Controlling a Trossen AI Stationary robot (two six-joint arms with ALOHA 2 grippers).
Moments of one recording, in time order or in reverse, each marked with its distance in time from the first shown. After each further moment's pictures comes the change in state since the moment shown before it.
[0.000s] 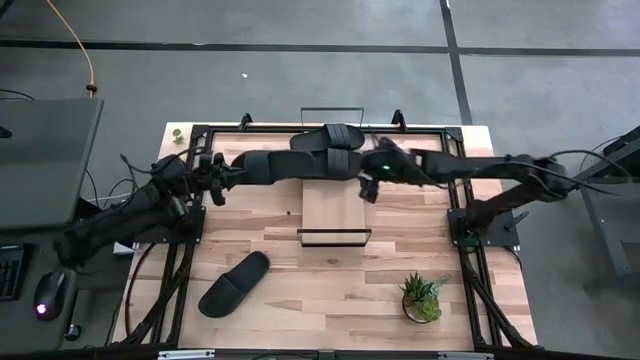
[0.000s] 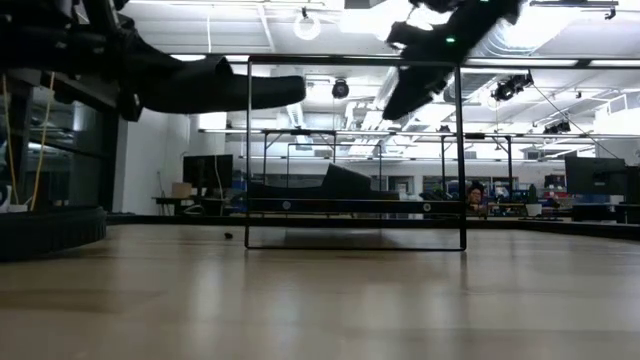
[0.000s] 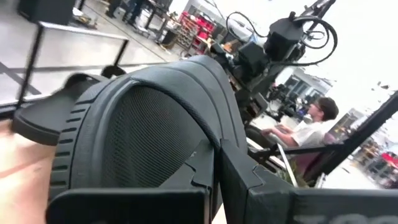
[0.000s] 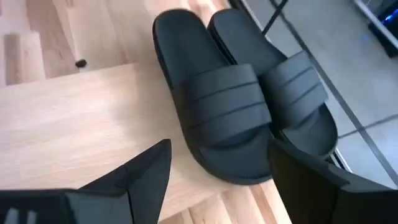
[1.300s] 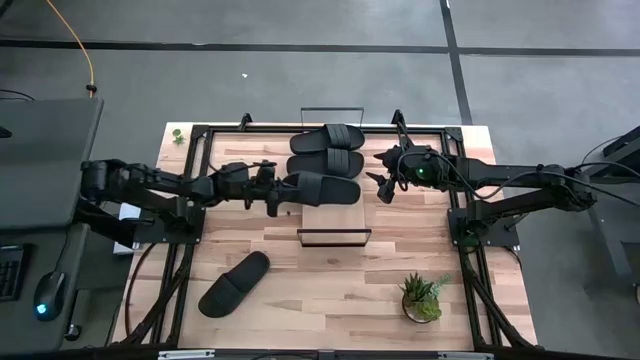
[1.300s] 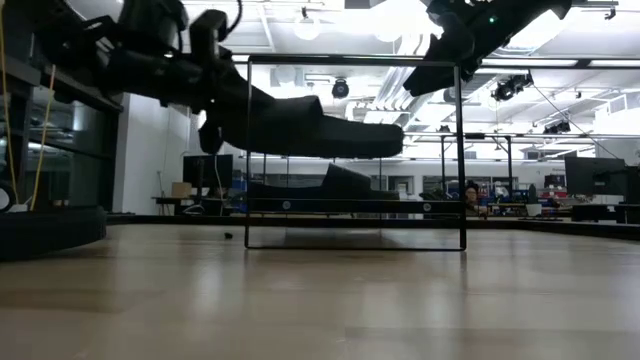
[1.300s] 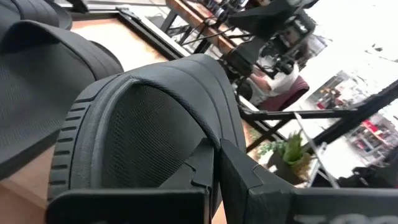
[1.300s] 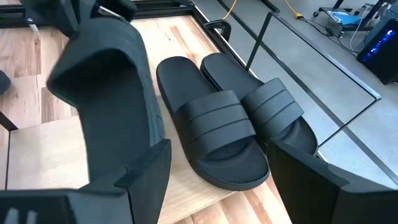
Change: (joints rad) left arm -0.334 0.989 0.161 0.673 -0.181 -0.063; right arm 0.017 -0.276 -0.184 0.126 0.004 0.032
